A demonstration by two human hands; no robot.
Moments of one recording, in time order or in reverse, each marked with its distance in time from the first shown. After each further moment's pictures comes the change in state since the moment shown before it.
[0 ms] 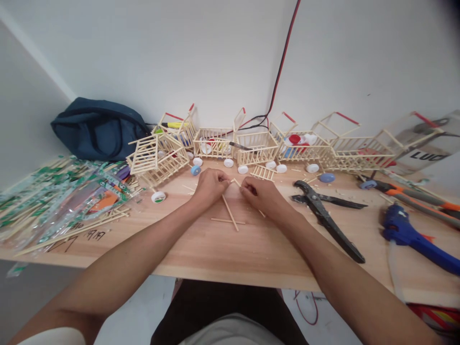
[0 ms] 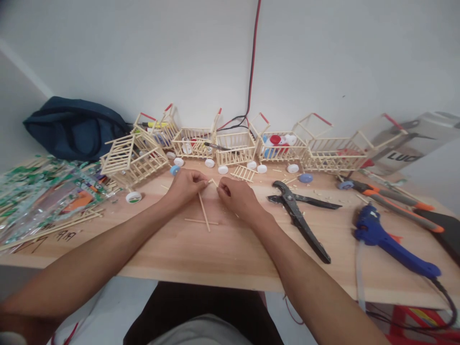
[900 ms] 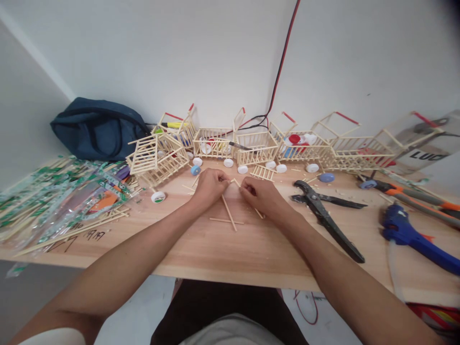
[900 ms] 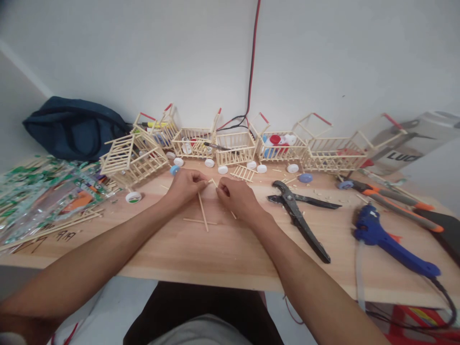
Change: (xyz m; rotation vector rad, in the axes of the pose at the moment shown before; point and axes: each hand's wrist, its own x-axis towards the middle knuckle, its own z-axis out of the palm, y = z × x) left_hand -0.001 0.003 0.000 0.024 0.001 -0.016; right_hand 0.000 0.001 0.002 -0.012 -0.002 0.004
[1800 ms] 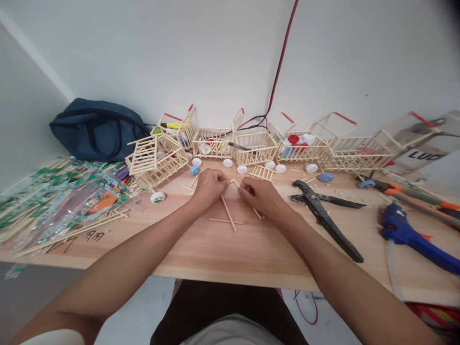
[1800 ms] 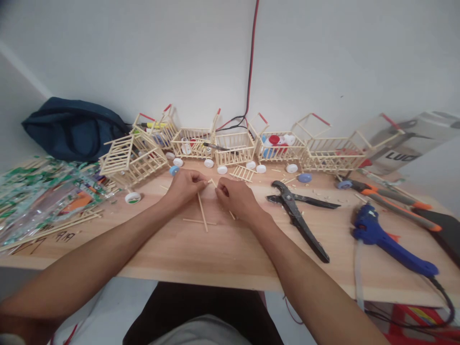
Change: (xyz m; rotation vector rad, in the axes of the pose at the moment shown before) left_hand 0.000 0.000 0.000 -0.004 0.001 -0.008; right_hand 0.000 0.000 0.000 -0.006 -0.011 -0.006
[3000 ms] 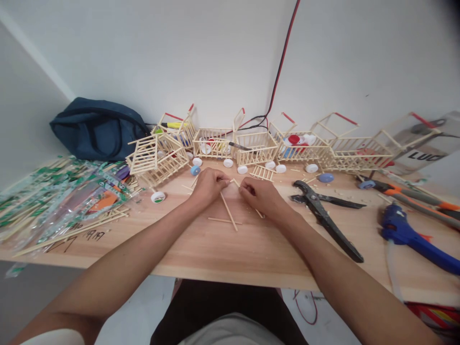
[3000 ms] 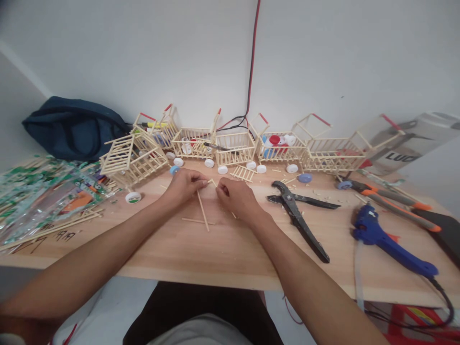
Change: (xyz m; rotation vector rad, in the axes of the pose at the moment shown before) left_hand 0.002 -0.009 -0.002 -0.058 -0.063 0.049; right_hand 0.001 0.000 0.000 -0.015 0.002 0.016
